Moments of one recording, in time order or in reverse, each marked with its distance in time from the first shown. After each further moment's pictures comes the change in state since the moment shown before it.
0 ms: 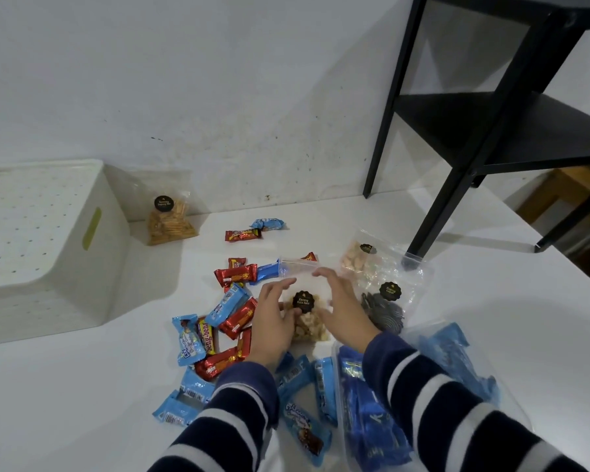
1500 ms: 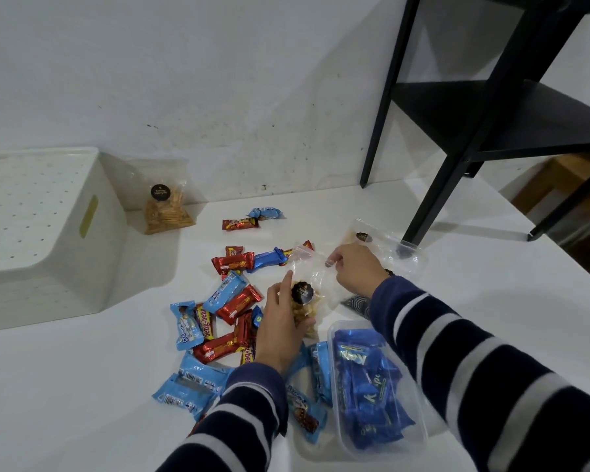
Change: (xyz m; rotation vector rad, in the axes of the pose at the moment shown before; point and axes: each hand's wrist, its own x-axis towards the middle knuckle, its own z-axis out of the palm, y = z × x) left_hand -0.029 0.003 0.012 0.323 -0.106 0.001; right_hand 0.028 -0.019 -0.047 -0.410 0.032 0.106
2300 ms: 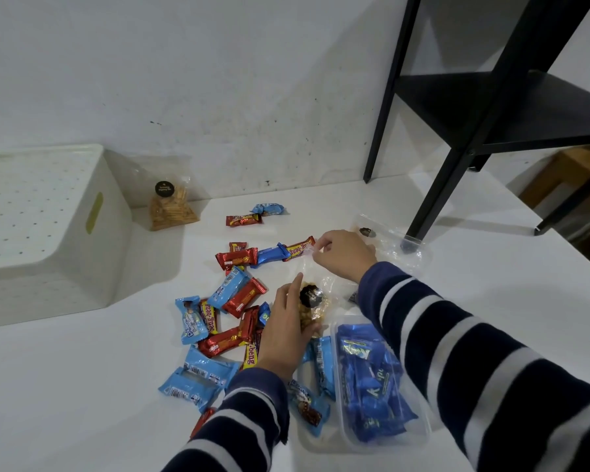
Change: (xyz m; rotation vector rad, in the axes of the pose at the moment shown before) left_hand -0.014 0.000 -0.001 0.097 -0.041 0.063; right_hand 0.009 -0.024 0.002 -0.005 0.026 0.023
